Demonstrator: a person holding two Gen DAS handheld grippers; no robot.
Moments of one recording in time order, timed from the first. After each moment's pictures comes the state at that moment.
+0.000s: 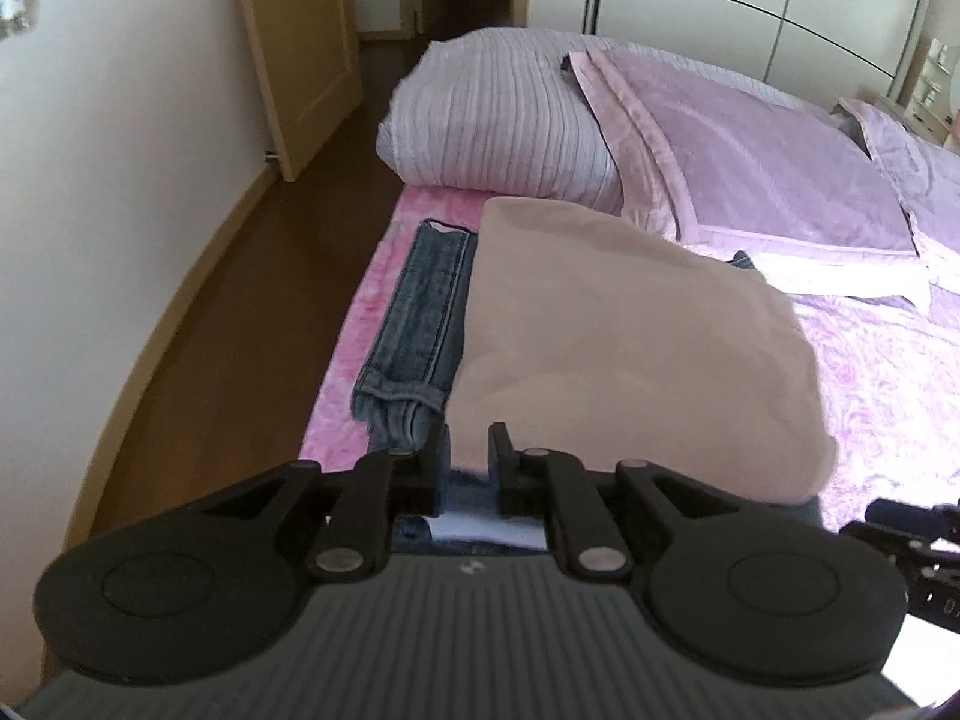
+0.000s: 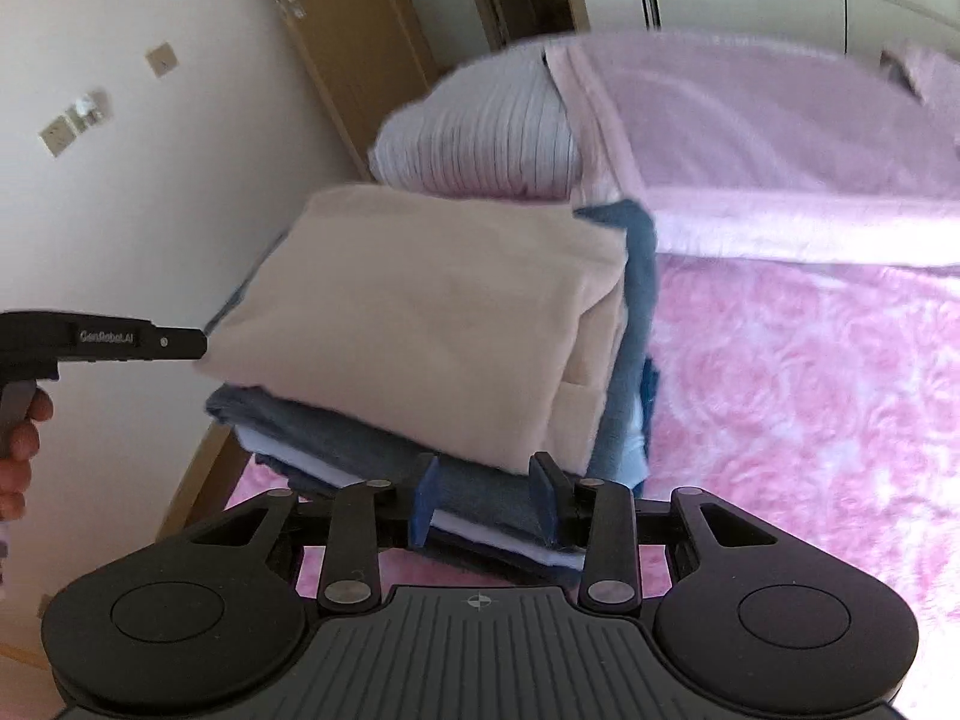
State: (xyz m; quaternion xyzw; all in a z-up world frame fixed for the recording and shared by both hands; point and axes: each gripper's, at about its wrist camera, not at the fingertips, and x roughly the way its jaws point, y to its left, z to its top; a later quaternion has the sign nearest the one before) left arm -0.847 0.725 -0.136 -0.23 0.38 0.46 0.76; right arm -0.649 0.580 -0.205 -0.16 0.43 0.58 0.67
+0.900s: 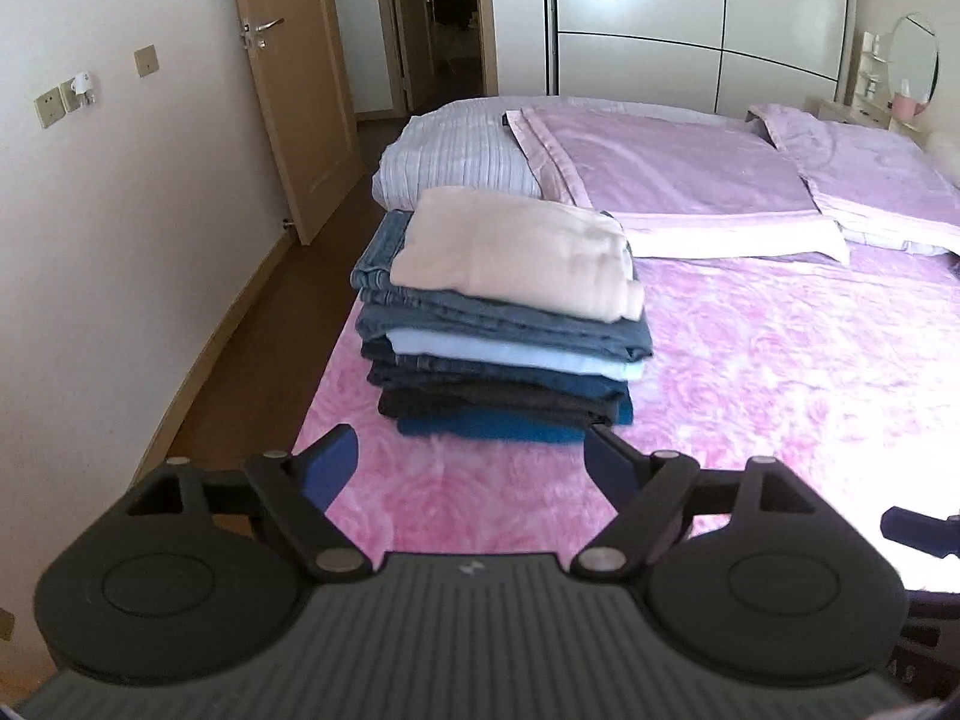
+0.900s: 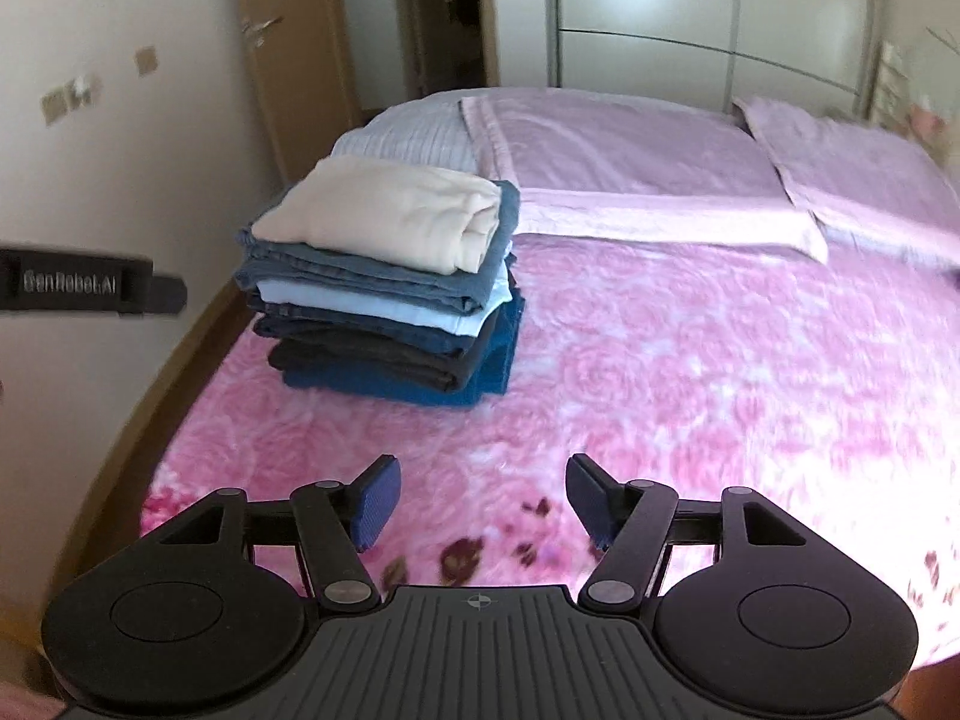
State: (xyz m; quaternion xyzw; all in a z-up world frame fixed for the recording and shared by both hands) left arm -0.916 0.457 -0.068 -0.15 0.35 0.46 0.80; right arm -0.766 0.328 -0.142 -0.17 0.37 0.51 0.76
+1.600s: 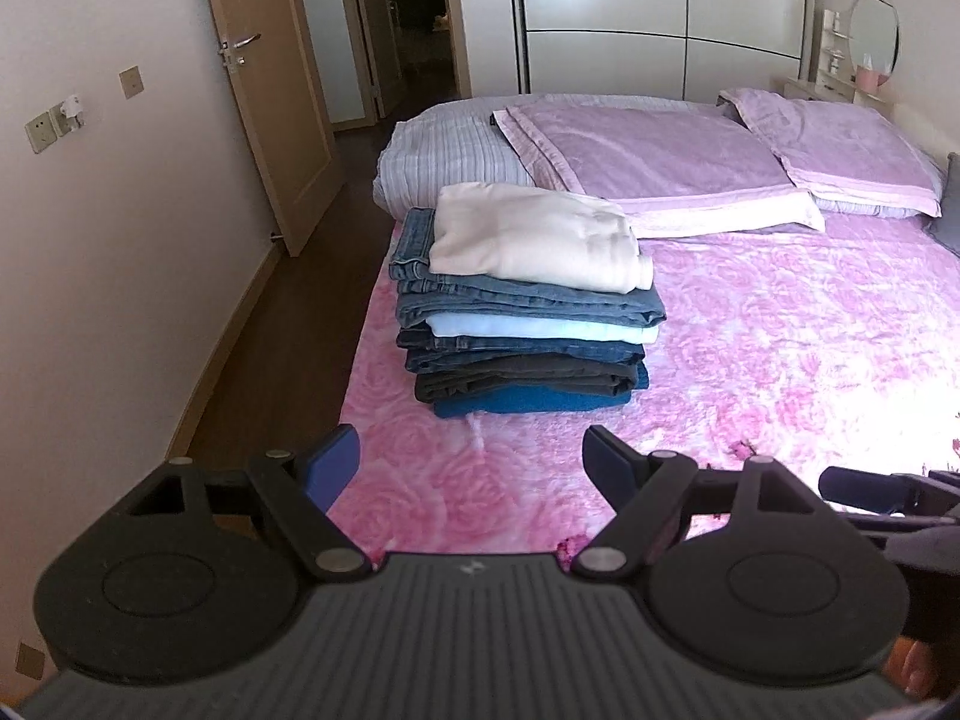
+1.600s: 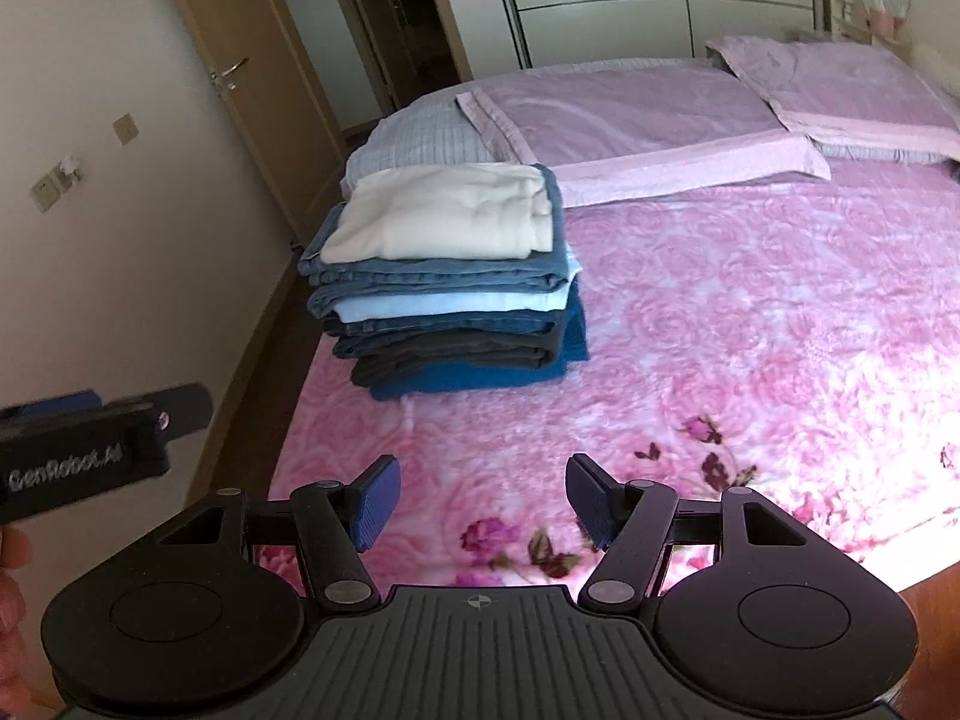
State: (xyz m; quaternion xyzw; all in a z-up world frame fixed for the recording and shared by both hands) left arm -0.986 0.458 -0.058 -0.12 0.36 0.43 0.82; right arm -0.848 0.353 -0.119 -0.10 0.42 0.49 0.76
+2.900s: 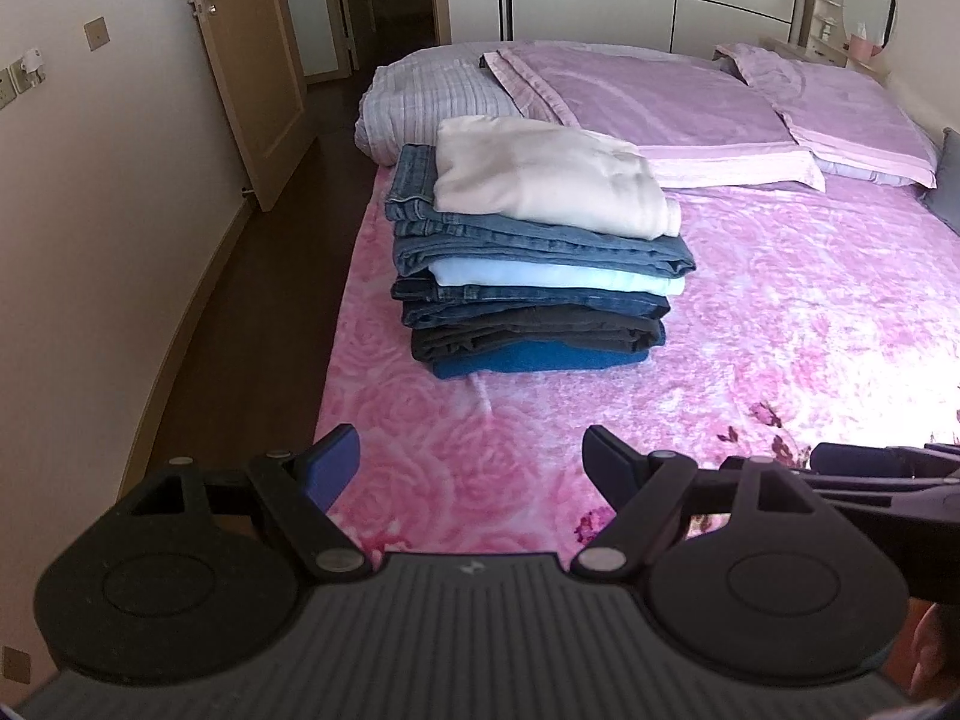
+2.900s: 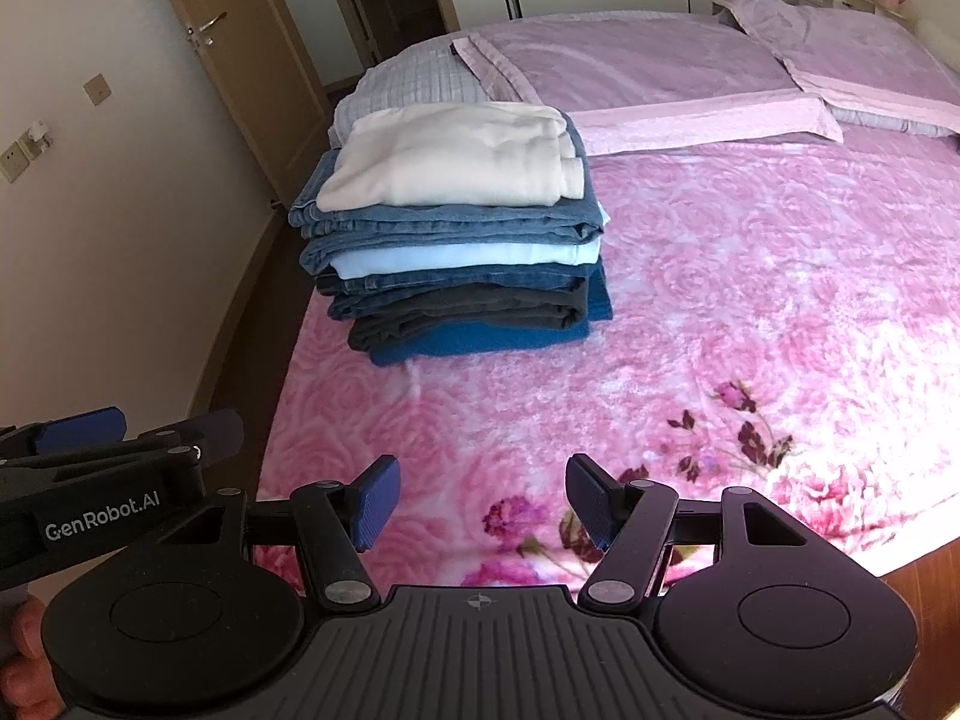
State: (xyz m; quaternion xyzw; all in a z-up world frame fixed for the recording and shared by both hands) left arm -0.993 0.508 -0.105 -0.16 0.40 0.41 0.81; right arm -0.857 0.414 -0.155 -0.12 0.46 0.46 0.75
